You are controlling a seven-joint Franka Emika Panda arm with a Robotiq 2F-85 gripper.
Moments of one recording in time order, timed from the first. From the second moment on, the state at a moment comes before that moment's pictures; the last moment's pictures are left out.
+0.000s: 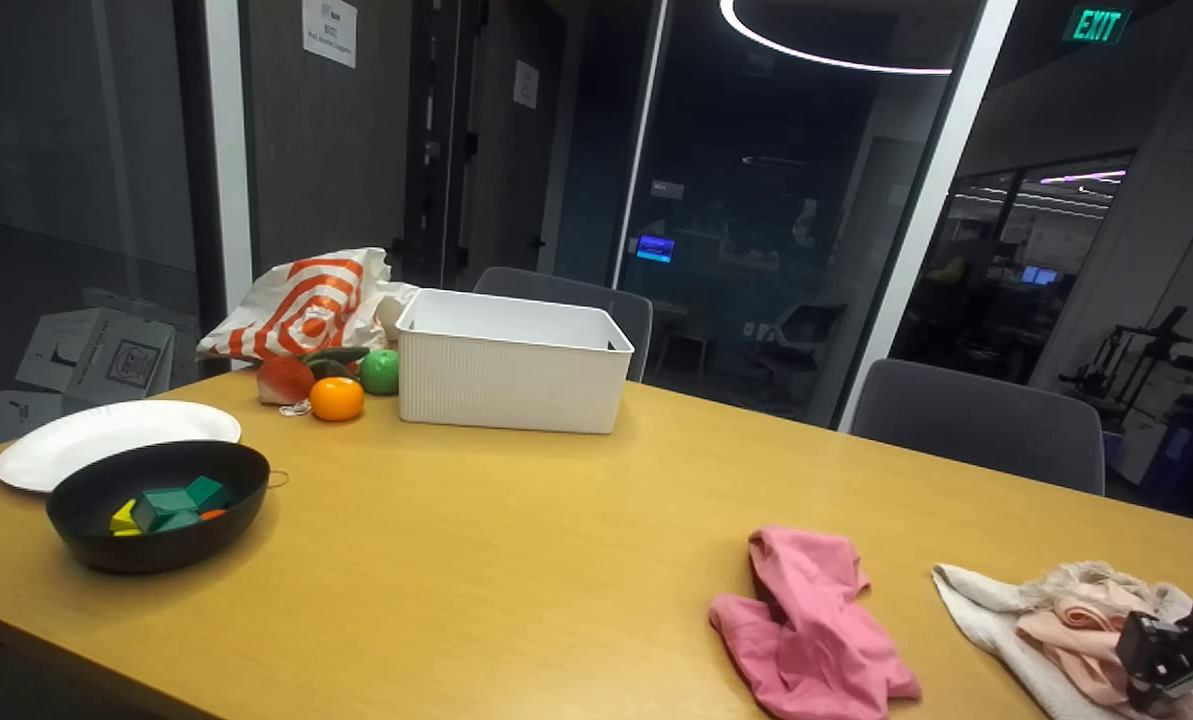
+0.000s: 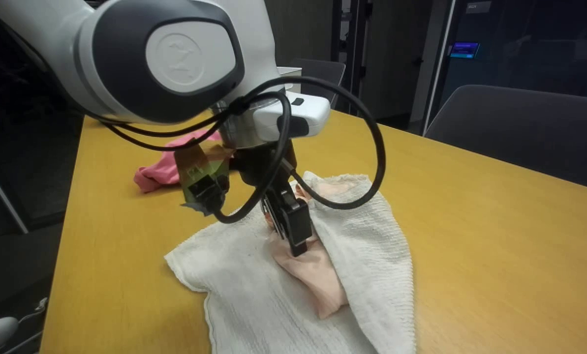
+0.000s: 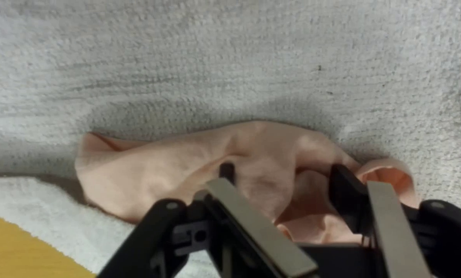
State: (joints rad) arm -0.29 -0.22 -0.02 -2.76 -0.29 2.72 0.40
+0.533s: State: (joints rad) arm -0.29 -0.22 -0.03 -2.76 -0.29 2.72 0.43
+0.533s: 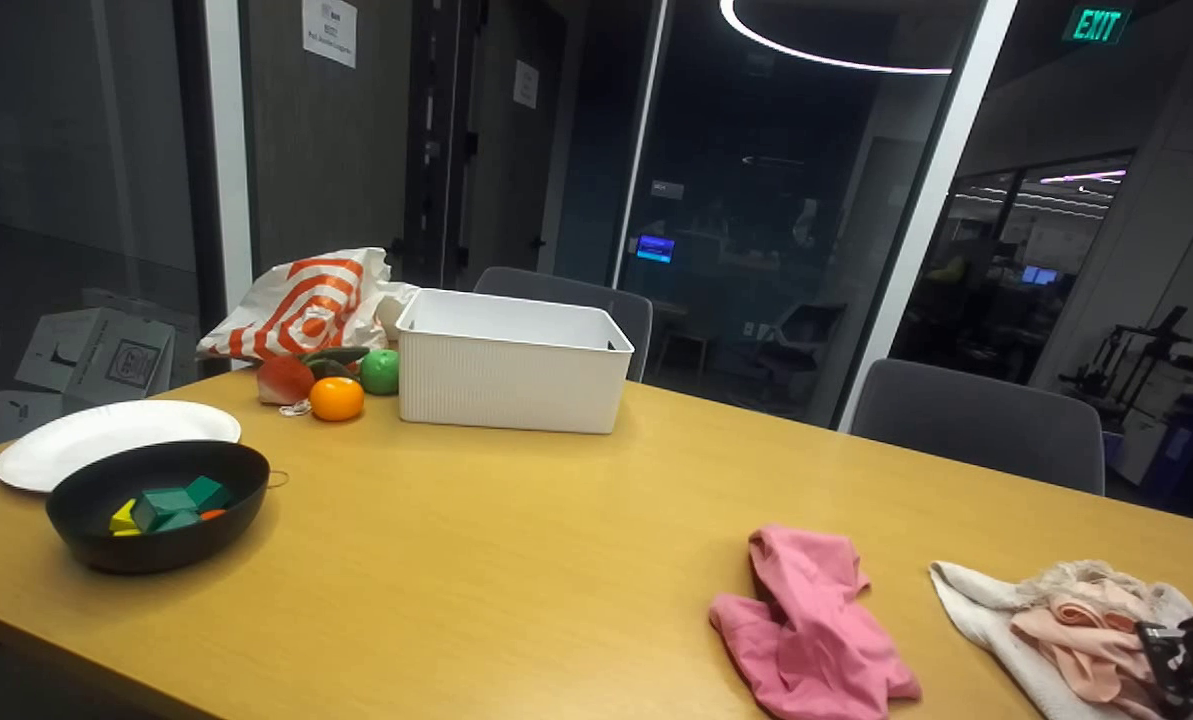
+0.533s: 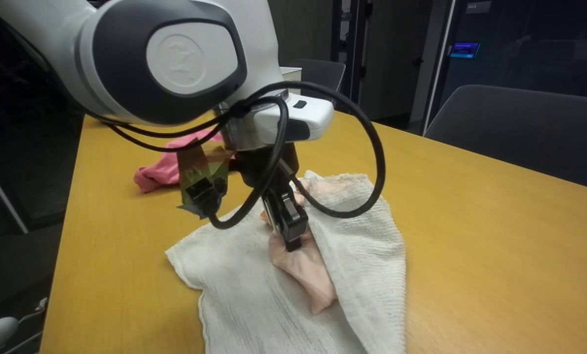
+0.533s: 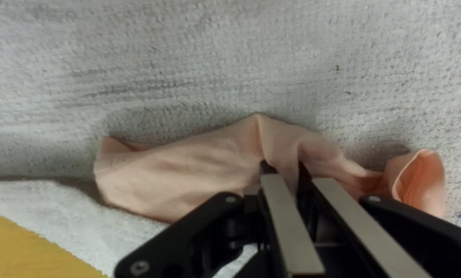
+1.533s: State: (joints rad) arm -0.15 -0.46 -0.15 -2.74 0.06 2.73 0.14
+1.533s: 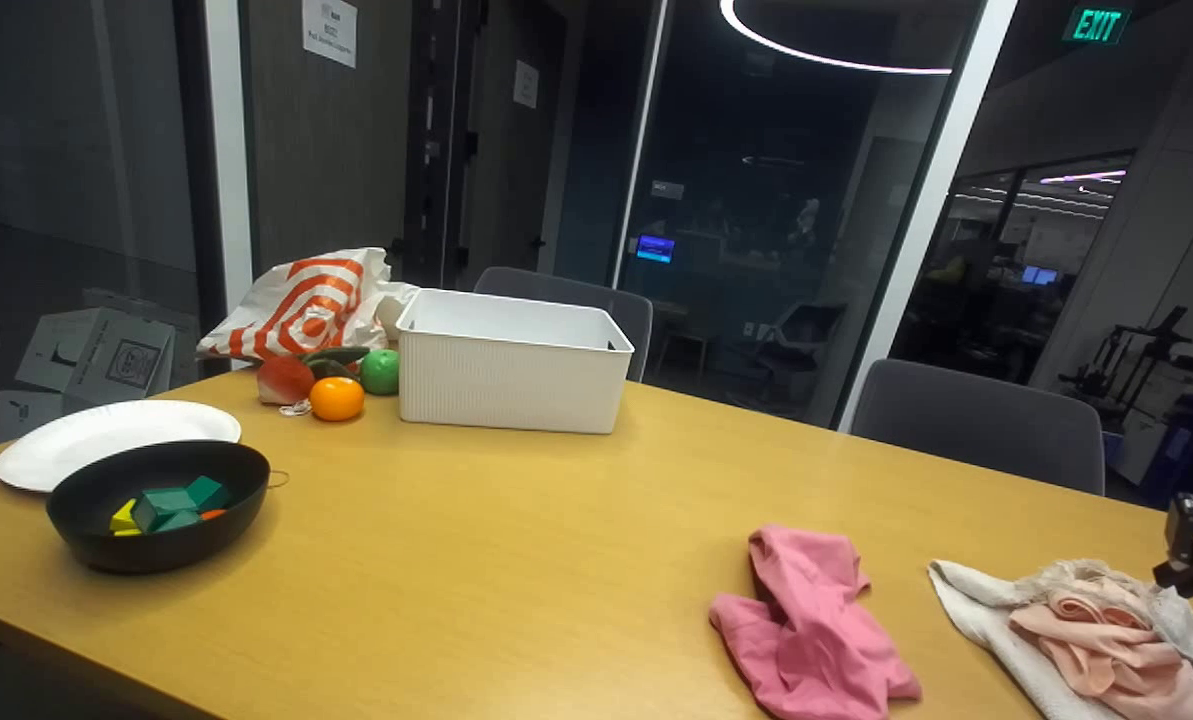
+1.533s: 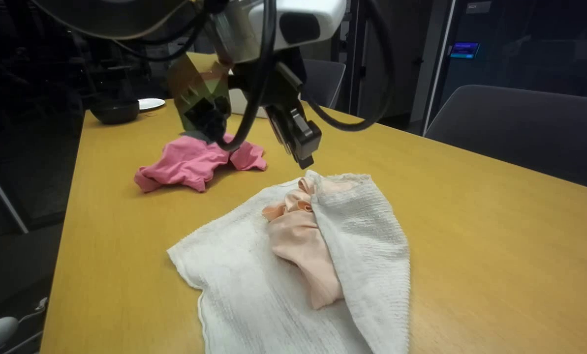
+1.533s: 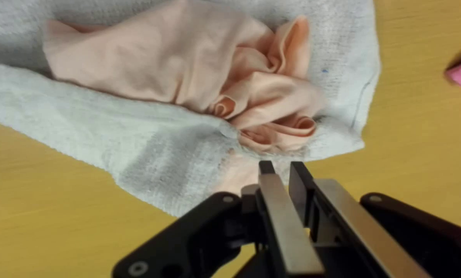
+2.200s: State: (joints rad) arm -0.03 -0.46 -0.23 -2.75 0.17 2.54 -0.08
